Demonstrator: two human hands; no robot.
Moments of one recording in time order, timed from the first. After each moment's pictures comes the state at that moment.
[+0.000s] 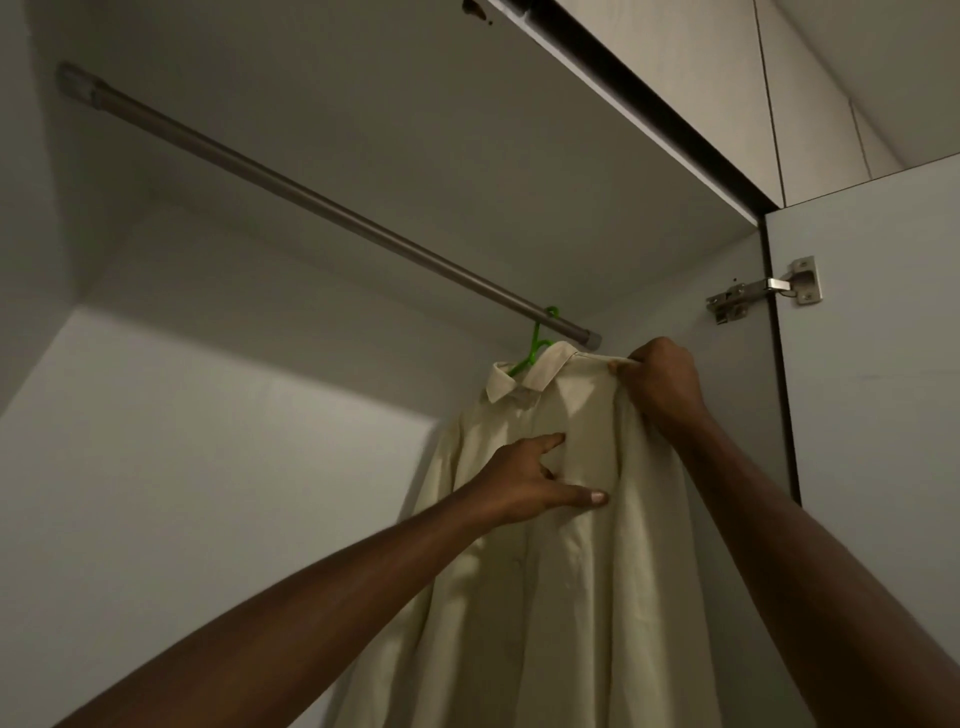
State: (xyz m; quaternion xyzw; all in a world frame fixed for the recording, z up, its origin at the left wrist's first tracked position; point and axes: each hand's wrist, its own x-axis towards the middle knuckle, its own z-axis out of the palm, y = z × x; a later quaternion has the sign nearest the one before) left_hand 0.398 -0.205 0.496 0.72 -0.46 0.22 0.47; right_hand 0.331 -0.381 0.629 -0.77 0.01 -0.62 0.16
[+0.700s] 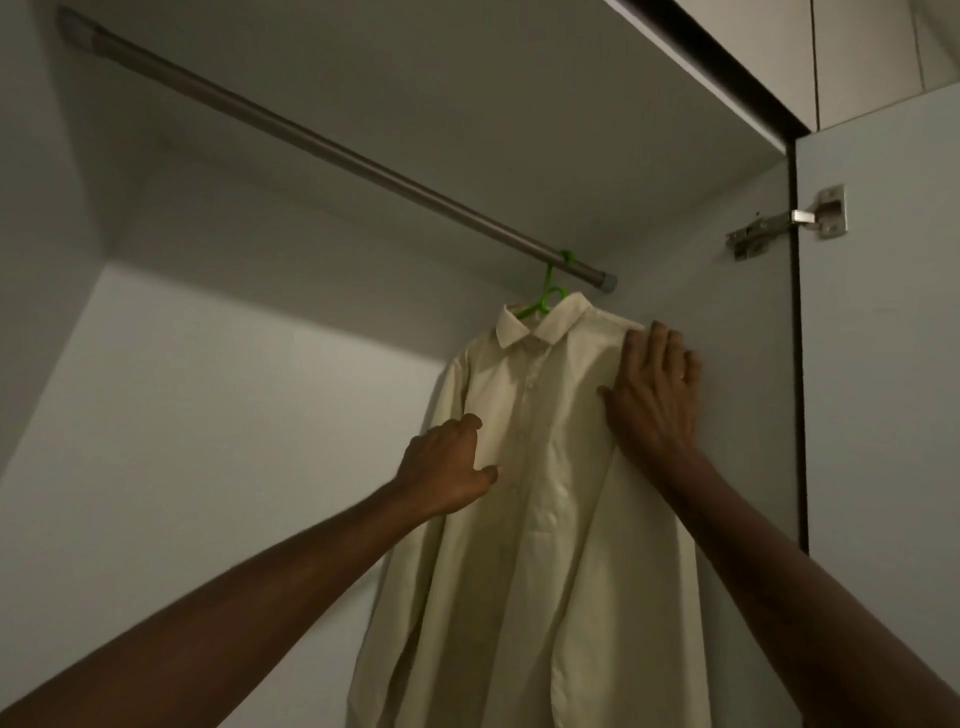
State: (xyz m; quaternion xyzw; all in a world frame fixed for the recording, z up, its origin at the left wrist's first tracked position) left_hand 0.411 -0.137 0.434 0.86 -0.25 0.37 0.24; right_hand 0.349 -0.371 0.522 -0.75 0.12 -0.63 -0.17
